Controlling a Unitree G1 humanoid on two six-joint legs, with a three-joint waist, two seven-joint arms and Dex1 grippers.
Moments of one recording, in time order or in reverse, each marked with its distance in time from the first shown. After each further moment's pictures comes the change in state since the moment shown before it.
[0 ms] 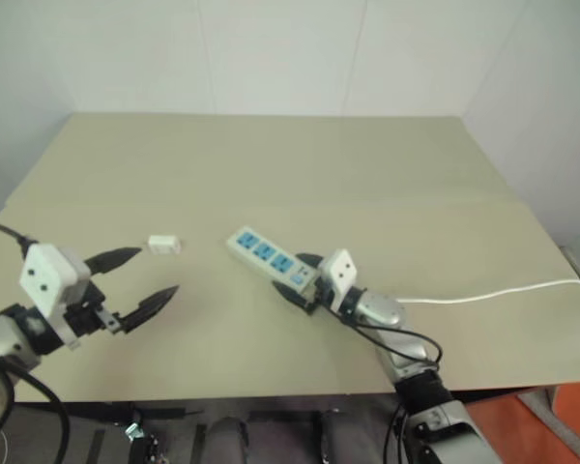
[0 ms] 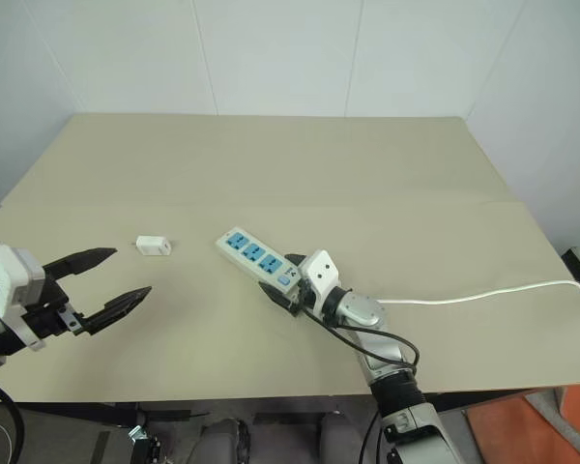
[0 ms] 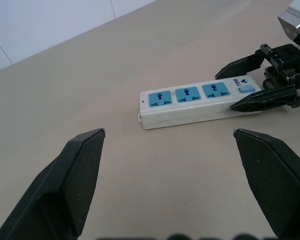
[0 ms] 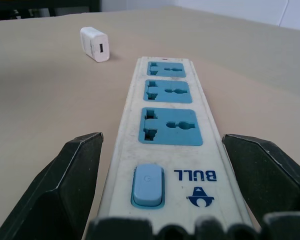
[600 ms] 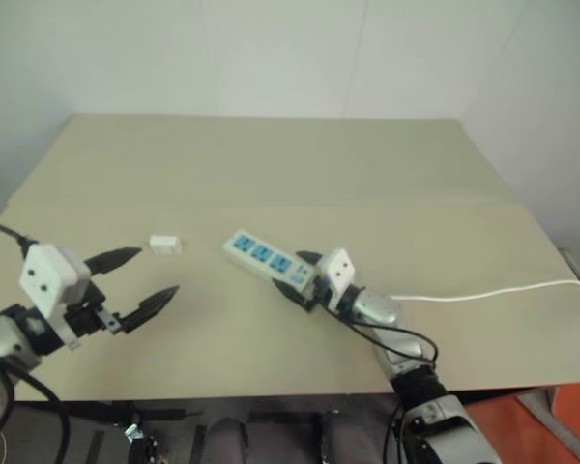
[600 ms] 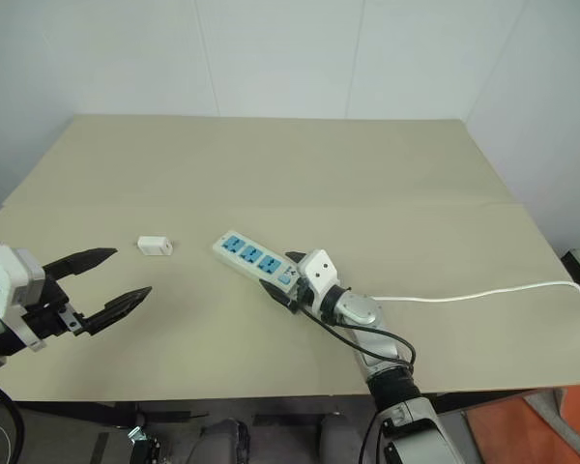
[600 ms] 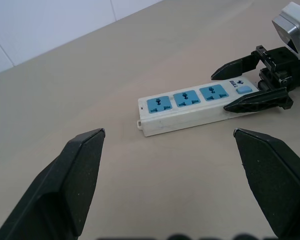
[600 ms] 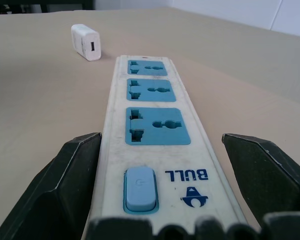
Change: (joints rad) left arm 0.004 0.000 0.000 -0.004 -0.002 -0.001 0.002; right arm -0.014 -0.008 -0.006 0.030 -0.009 -0.030 -0.022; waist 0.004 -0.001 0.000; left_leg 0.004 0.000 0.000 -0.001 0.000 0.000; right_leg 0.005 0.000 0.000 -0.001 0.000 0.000
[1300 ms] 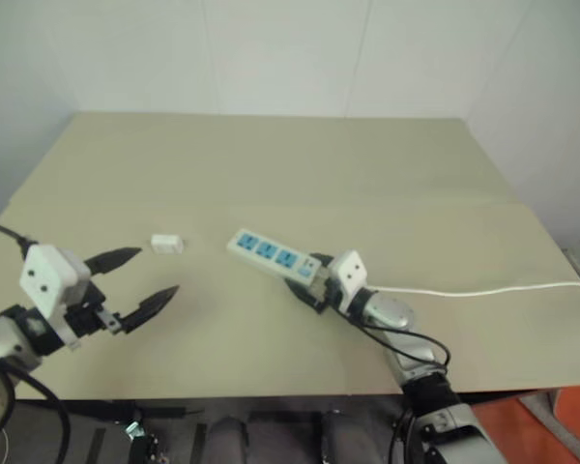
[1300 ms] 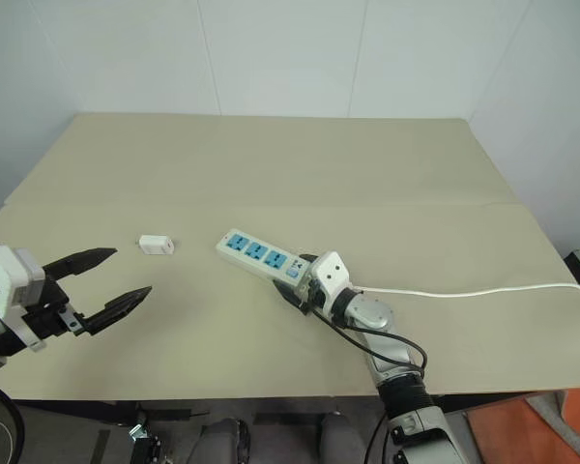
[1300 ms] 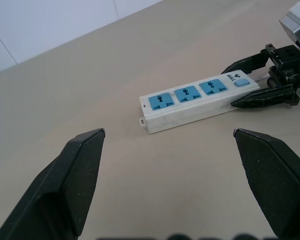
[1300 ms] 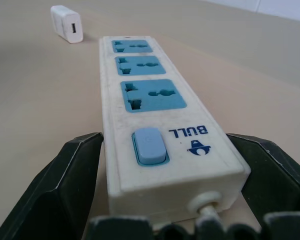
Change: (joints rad) left arm 0.000 -0.003 -0.006 -0.001 0.000 -0.006 0.007; right arm -0.004 -0.027 -0.023 0.012 0.019 0.051 0.038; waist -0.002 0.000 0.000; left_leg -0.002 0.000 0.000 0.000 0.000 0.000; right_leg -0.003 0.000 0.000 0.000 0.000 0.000
